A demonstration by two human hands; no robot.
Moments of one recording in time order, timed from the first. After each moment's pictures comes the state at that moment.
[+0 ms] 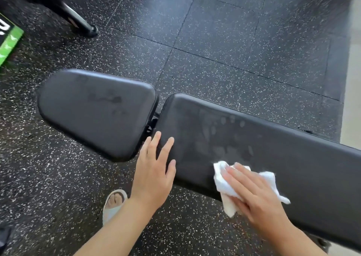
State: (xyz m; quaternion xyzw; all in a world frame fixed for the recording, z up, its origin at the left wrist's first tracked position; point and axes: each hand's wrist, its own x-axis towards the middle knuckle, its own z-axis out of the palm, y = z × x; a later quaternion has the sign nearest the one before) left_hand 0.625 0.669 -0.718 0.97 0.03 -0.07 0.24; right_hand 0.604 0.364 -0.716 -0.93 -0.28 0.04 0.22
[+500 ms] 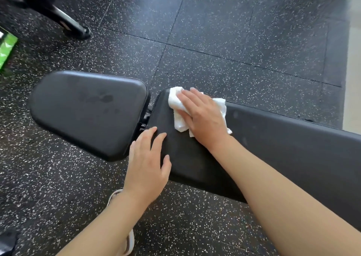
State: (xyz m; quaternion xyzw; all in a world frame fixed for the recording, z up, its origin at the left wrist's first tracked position) left_hand 0.638 0.664 -0.696 0.98 0.01 -0.09 0.20; right_hand 0.769 0.485 -0.730 -0.95 -0.23 -0.05 0.22
